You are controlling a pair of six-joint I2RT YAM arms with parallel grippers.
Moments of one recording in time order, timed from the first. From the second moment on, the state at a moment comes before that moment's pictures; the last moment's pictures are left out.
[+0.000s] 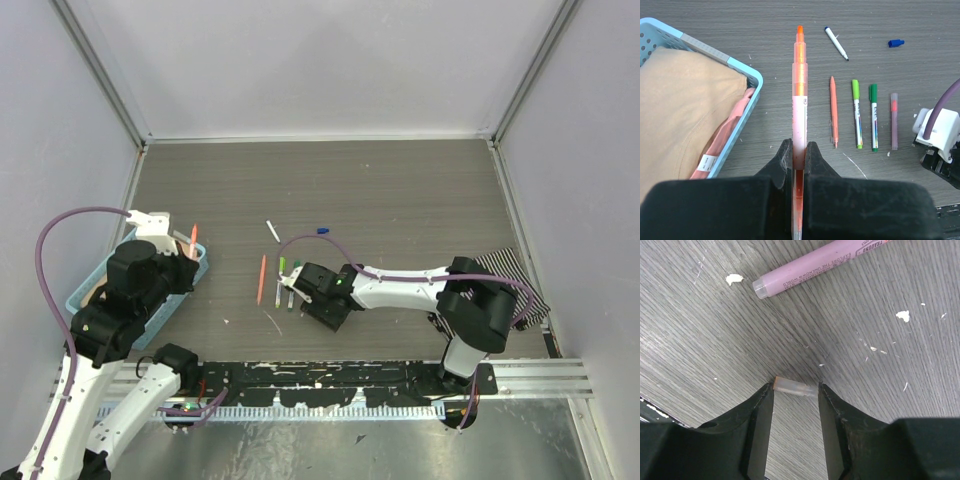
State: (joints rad) left arm -0.39 0.56 0.95 -0.92 -0.19 -0.27; right arm 1.10 1.67 0.98 -0.57 0.10 0.05
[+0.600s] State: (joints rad) left arm -0.39 0.56 0.95 -0.92 -0.19 -0.27; right arm 1.10 1.44 0.98 -0.53 0.23 0.25
